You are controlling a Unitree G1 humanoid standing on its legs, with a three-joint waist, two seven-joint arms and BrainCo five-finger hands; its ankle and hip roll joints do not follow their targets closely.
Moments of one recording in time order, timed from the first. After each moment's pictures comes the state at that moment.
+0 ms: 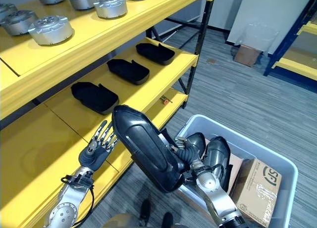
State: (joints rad) left arm 0.16 0.31 -0.18 -0.08 -1.08 -0.04 -0.34; right arm 0.10 -0.41 0.32 -0.06 0.30 0.08 -0.10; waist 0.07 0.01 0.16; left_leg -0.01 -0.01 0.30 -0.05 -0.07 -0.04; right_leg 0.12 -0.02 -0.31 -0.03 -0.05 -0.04
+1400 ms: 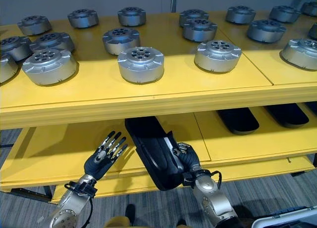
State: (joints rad) left arm 0.26 0.32 -0.20 -0.12 -1.01 -0.02 -0.31; right arm 0.01 -0.37 0.35 0.12 0.46 0.11 -0.16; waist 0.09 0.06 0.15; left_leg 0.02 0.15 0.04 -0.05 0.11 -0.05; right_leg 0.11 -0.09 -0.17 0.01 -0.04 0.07
